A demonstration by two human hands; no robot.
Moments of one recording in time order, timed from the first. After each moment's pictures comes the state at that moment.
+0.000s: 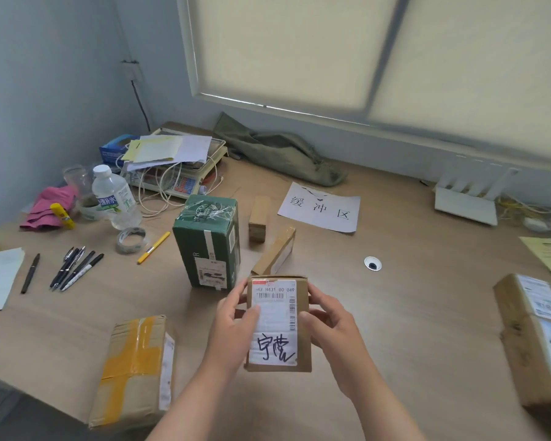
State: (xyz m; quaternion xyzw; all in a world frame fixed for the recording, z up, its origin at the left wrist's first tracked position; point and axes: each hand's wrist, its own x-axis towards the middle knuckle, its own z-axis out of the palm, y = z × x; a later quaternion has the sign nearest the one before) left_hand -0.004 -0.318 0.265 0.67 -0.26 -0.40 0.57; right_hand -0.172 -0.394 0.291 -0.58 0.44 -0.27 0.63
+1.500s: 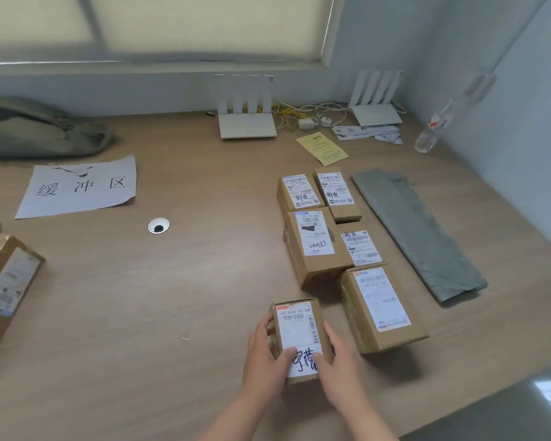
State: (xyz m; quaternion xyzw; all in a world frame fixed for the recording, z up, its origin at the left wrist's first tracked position) left_hand -0.444 -0.404 0.121 0.62 -0.45 -0.57 0.29; right_hand -0.592 -0.377 0.169 -0.45 0.78 -0.22 0.39
